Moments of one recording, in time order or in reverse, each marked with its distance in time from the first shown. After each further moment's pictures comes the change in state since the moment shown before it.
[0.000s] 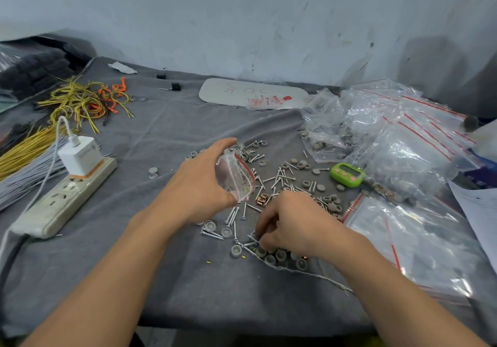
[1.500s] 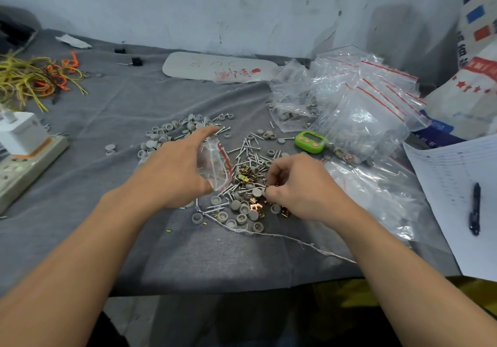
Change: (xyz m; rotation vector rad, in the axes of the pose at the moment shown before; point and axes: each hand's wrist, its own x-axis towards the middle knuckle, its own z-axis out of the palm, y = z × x) left_hand -0.008 0.022 0.030 0.236 -0.070 0.083; right_hand -0.047 0.046 -0.011 0.211 0.330 0.193
